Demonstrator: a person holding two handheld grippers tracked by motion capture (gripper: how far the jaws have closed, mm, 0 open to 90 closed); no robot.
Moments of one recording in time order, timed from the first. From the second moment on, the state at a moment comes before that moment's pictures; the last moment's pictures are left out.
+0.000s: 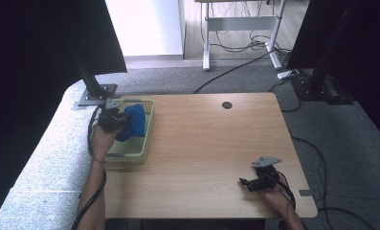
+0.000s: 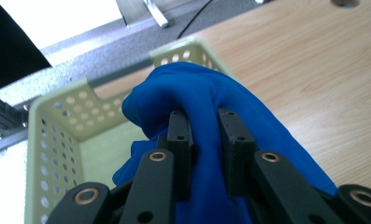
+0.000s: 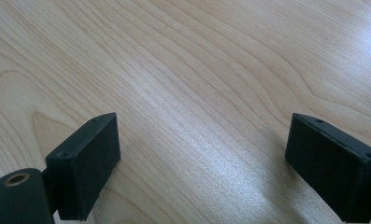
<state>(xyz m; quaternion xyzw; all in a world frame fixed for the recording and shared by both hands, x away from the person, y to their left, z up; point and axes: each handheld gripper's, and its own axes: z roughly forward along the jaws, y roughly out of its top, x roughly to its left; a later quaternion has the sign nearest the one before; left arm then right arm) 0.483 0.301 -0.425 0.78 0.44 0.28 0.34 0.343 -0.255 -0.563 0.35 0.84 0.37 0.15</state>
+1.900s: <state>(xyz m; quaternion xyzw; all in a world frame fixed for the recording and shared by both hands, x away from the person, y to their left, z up) 0.544 0.292 -0.510 0.87 0.46 0.12 0.15 0.343 -0.255 -0.563 0.36 0.84 0.37 0.16</state>
